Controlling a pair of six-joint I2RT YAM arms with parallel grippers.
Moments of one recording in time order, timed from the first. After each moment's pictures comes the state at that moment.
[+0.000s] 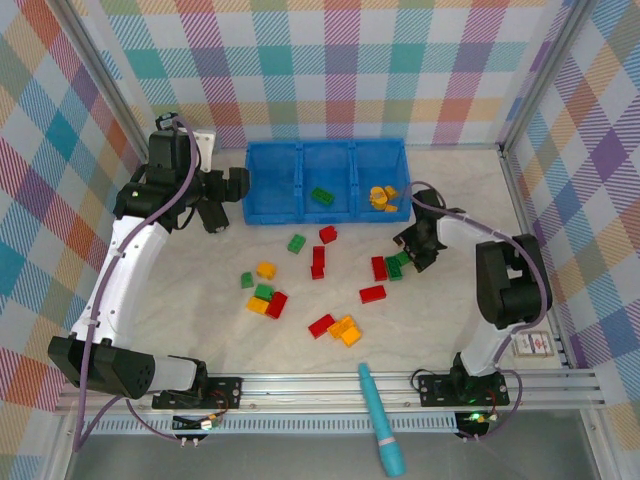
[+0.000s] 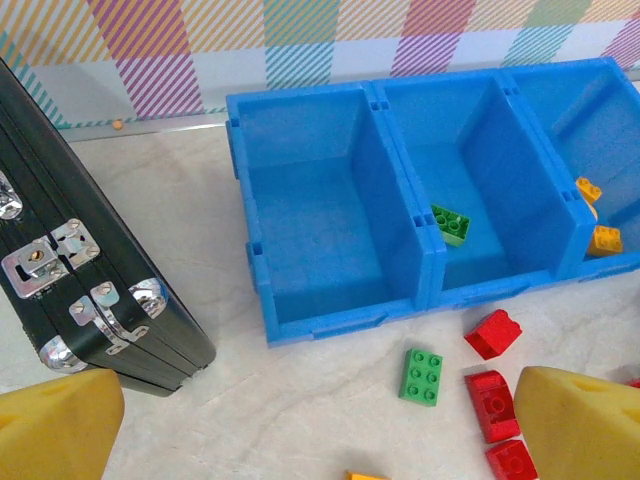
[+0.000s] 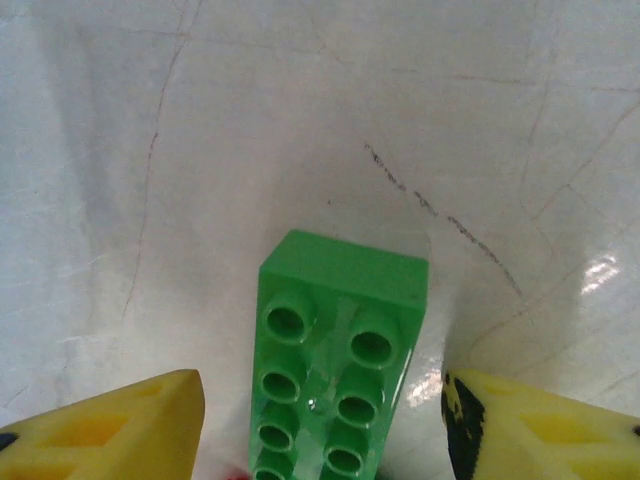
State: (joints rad) left arm -0.18 1.34 1.54 -0.83 0.07 -0.05; right arm 0.22 1.76 1.07 -0.60 -0.09 1.14
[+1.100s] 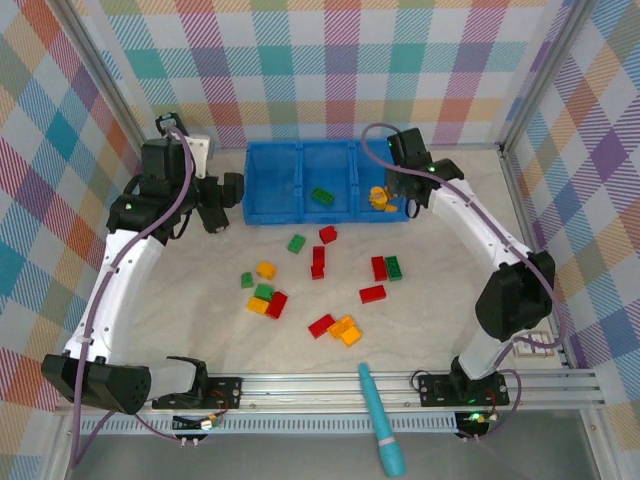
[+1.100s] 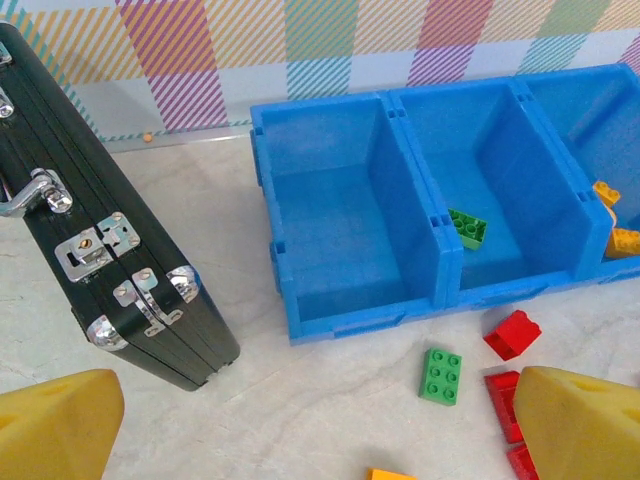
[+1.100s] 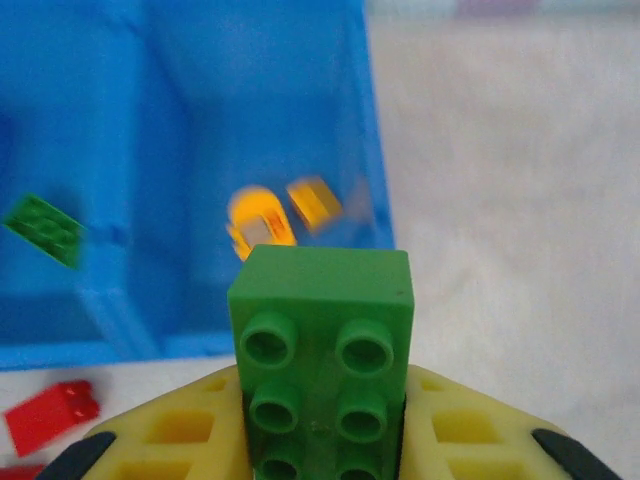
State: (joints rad) left arm -0.18 1.26 1.48 -0.82 0.02 -0.03; right arm 0.42 1.69 1.63 -0.77 0.33 0.26
